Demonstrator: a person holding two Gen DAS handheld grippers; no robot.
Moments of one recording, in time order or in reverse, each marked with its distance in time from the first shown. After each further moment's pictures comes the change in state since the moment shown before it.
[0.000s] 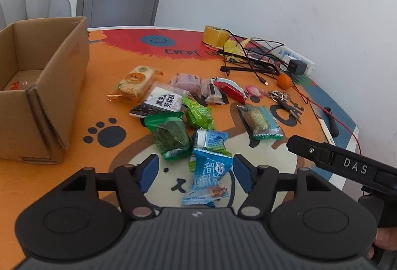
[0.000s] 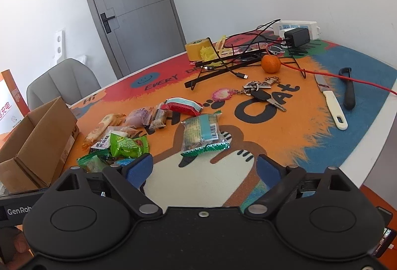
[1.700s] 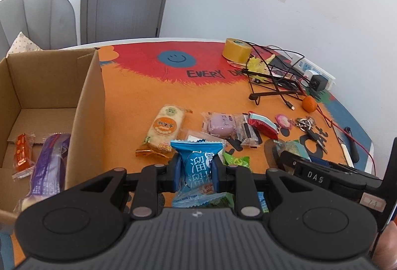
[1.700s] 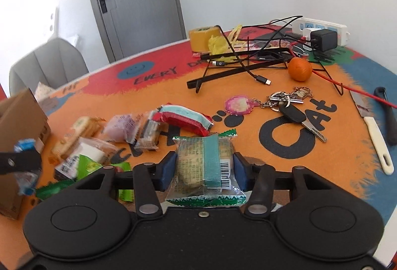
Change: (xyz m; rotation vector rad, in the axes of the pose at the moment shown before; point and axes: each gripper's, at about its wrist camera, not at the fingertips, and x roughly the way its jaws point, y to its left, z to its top) left arm 0.024 0.042 0.072 0.007 0.026 0.031; right arm 0.088 0.024 0.031 -0.075 0.056 -0.043
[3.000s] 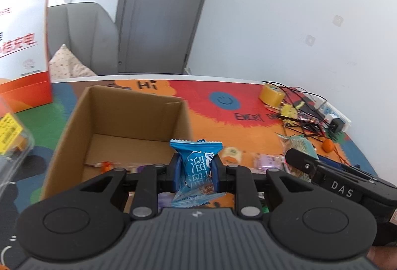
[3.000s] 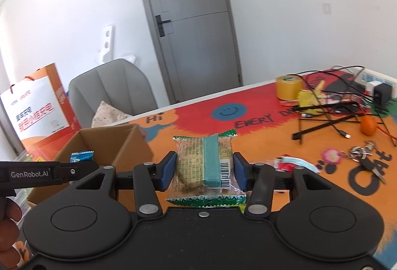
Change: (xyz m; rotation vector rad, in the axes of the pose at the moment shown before) left arm -0.081 0.084 0.022 -0.109 -0.129 0.093; right arm -0.056 0.124 0.036 -0.099 -0.119 0.223
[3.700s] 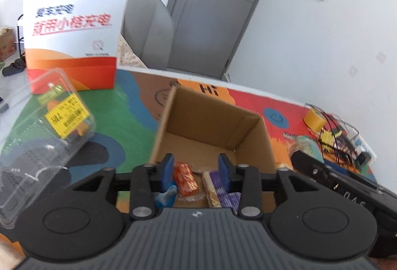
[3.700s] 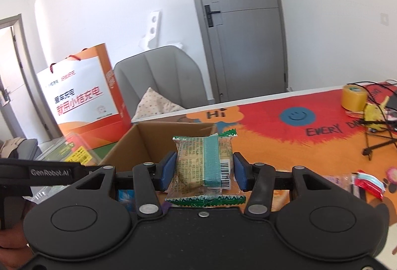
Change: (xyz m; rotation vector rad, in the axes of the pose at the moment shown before) left arm -0.027 0.085 0.008 -0.187 -0.021 0.128; right arm 0.028 0.085 0.011 -0.110 0.043 0.176
